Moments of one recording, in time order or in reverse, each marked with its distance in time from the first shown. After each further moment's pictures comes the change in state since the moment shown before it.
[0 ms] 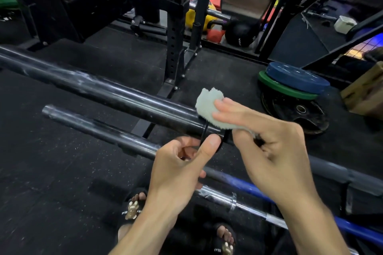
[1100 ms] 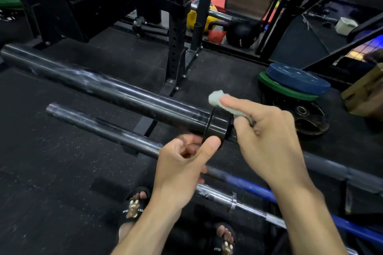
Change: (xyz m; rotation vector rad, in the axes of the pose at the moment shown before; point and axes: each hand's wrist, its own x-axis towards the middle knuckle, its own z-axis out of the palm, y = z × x) left_hand 0.003 -0.009 0.001 -0.094 -0.041 0.037; right_hand 0.014 -0.001 0.005 -0.150 0.014 0.130
